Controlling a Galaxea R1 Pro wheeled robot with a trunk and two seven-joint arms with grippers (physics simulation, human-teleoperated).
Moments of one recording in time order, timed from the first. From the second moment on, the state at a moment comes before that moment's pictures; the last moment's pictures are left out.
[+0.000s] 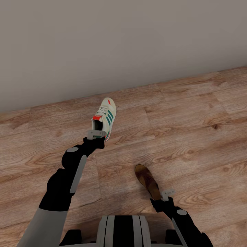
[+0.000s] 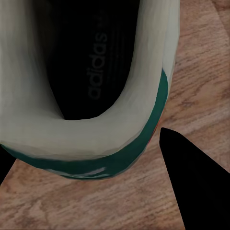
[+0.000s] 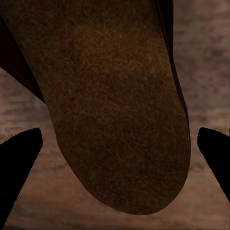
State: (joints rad) left arm -0.67 -0.09 -0.15 -1.52 0.07 0.74 -0.01; right arm -0.33 -0.02 0.03 -0.92 0.08 0.24 0.18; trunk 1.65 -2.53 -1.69
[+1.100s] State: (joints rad) left arm -0.67 -0.09 -0.15 -1.52 0.07 0.74 -0.01; right arm -0.33 -0.02 0.03 -0.92 0.08 0.24 0.19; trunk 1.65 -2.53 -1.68
